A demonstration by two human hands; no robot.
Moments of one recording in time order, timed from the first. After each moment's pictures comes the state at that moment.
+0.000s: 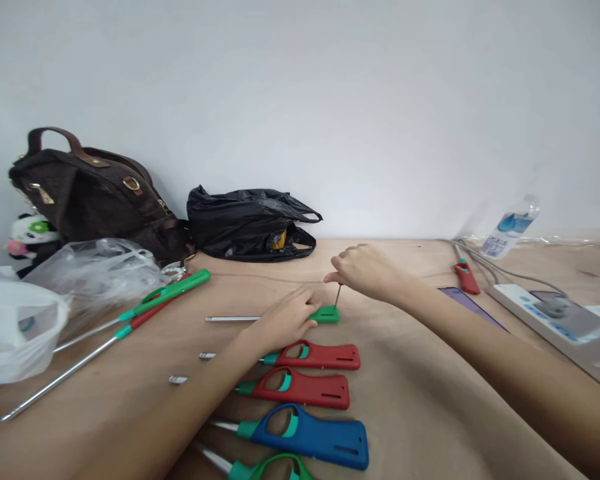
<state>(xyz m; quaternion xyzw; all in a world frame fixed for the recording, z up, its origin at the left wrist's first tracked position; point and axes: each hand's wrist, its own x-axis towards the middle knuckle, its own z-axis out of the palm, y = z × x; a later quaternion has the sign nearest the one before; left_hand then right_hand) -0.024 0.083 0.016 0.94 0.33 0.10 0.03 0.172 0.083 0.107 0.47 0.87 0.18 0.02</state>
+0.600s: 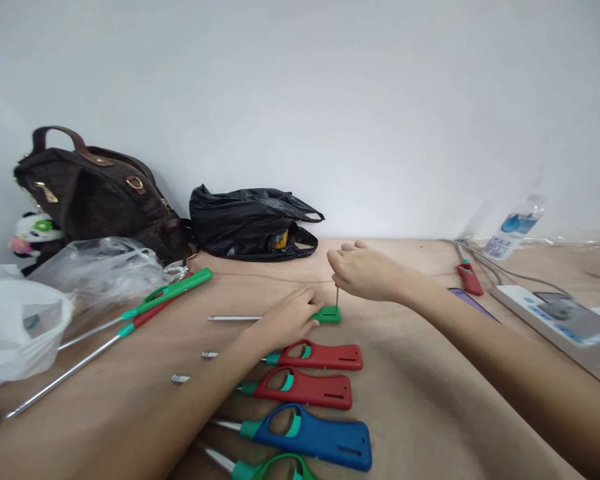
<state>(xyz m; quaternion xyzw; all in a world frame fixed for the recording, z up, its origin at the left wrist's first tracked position) -0.026 0.085 0.012 0.94 0.32 0.10 0.03 0.162 0.078 0.110 0.44 0.87 0.22 0.04</state>
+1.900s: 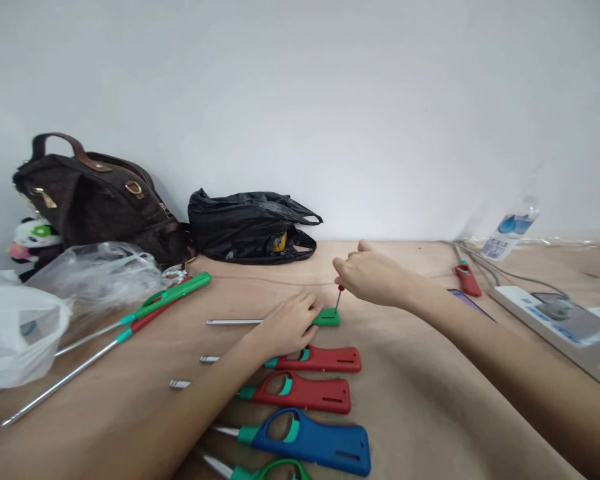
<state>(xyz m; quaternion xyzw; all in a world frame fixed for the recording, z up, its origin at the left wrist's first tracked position) -0.025 0.082 0.009 0.95 0.29 0.10 -0.02 0.168 0.071 0.115 0.45 0.87 0.20 0.08</state>
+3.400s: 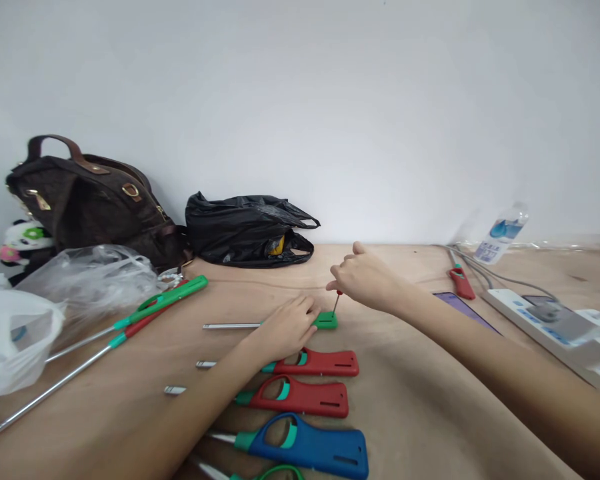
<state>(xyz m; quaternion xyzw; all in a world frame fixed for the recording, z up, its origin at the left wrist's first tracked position) -0.023 0.081 0.010 0.95 0.30 0.10 -0.04 0.171 0.078 0.102 0.43 0.88 0.22 0.02</state>
